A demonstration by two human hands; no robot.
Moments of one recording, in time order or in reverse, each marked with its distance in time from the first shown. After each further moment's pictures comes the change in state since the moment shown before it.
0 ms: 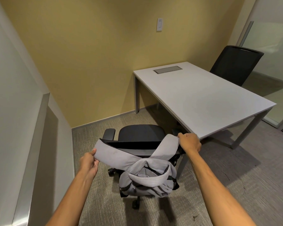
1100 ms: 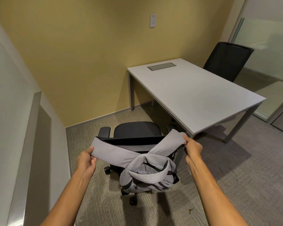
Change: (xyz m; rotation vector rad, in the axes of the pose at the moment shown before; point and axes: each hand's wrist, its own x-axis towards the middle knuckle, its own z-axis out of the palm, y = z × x) left_hand -0.001 -0.004 -0.002 -0.068 -0.039 -0.053; right_hand -0.017 0.037 -0.014 0.775 -0.001 0.408
